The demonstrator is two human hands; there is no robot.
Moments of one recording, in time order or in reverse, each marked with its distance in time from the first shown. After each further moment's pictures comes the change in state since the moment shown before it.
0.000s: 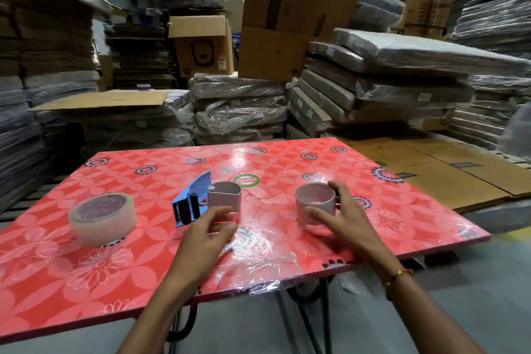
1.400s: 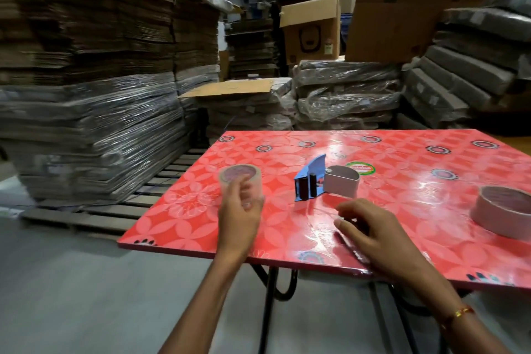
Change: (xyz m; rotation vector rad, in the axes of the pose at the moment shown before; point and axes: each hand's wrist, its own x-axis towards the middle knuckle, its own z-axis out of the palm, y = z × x) left_hand -0.042 -0.002 -0.116 0.218 0.557 -0.011; right_hand -0.030 -0.064 0.133 -0.024 -0.254 -0.465
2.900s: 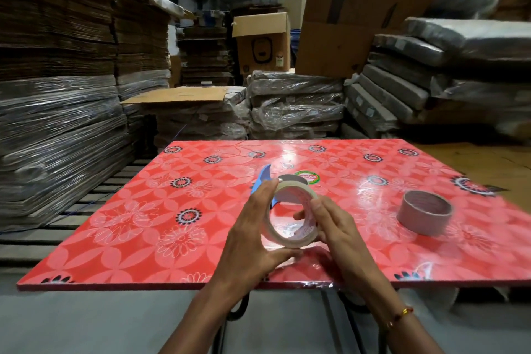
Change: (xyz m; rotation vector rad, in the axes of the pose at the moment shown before) left_hand -0.035 0.035 0.066 0.019 -0.426 0.478; right_hand -0.004 -0.021 -0.024 0.713 0.183 0.257
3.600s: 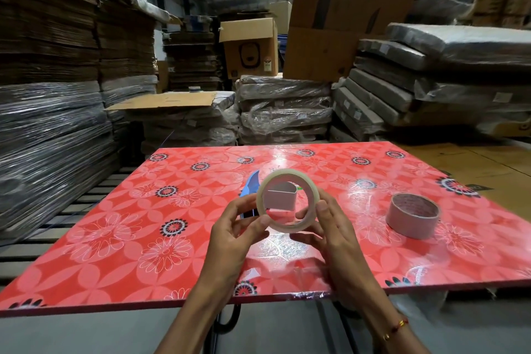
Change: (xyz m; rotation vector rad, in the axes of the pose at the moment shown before) left_hand 0.012 -0.003 0.005 -0.708 0.121 -0.374; right_hand -0.001 -0.002 -0.006 0.146 0.071 0.007
